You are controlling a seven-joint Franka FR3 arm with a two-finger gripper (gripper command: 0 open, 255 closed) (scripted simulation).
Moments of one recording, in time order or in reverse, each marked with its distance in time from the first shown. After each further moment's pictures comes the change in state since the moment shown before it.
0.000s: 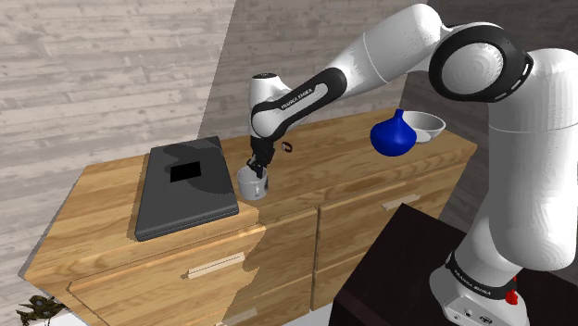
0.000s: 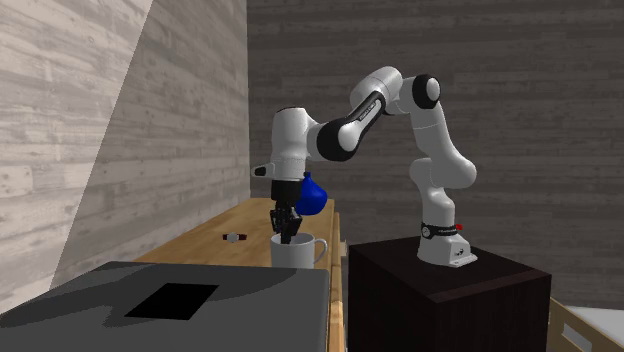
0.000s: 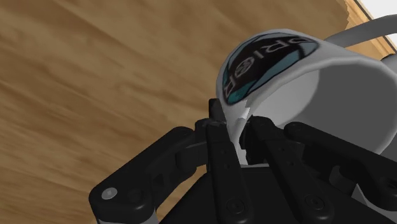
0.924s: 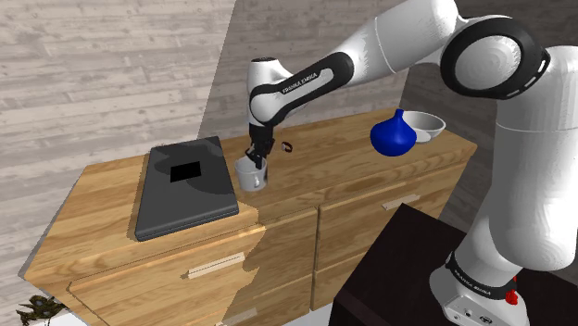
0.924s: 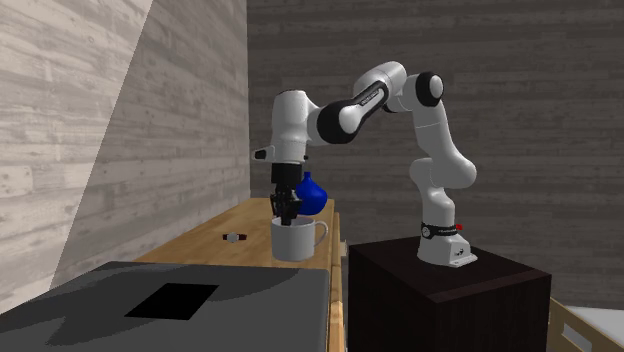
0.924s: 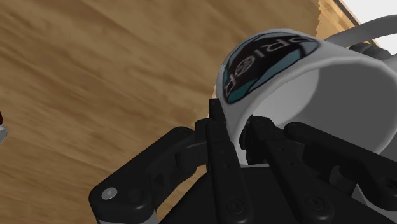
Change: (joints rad) arm -0.002 -0.051 0.002 0.036 0.003 -0.087 0.003
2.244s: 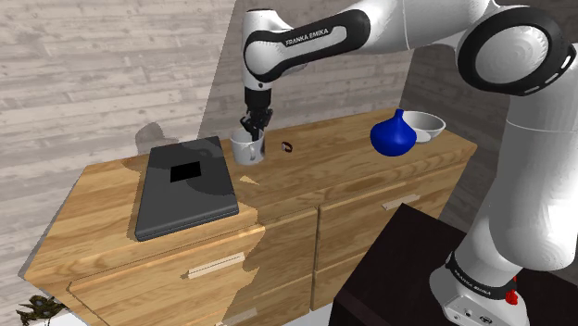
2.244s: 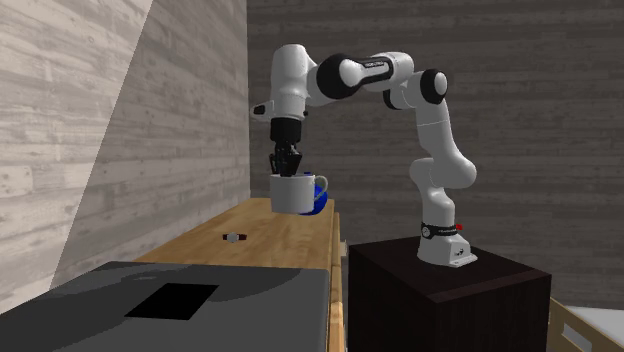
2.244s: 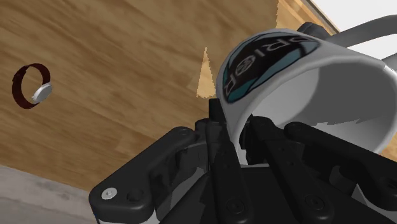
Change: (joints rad) arm -0.002 -0.071 0.002 0.176 0.003 -0.246 0.008
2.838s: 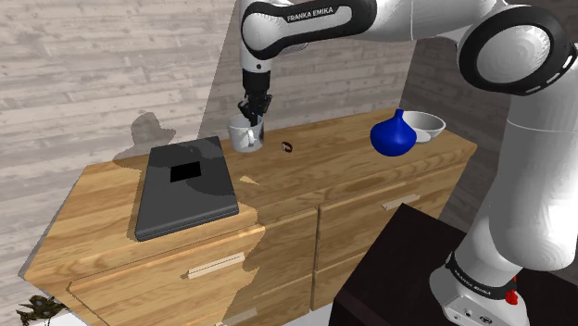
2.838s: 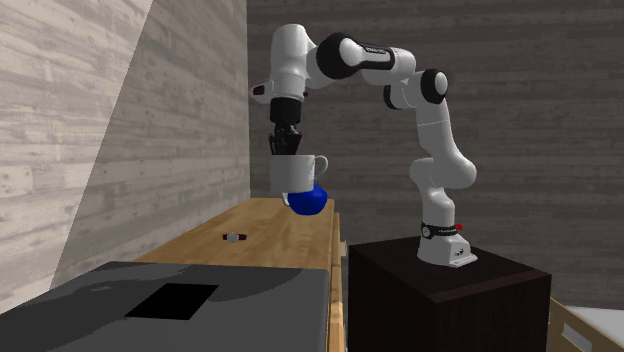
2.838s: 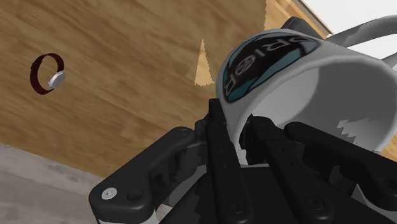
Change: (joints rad) arm 0.000 -0.004 0.000 0.112 -0.001 -0.116 0.004
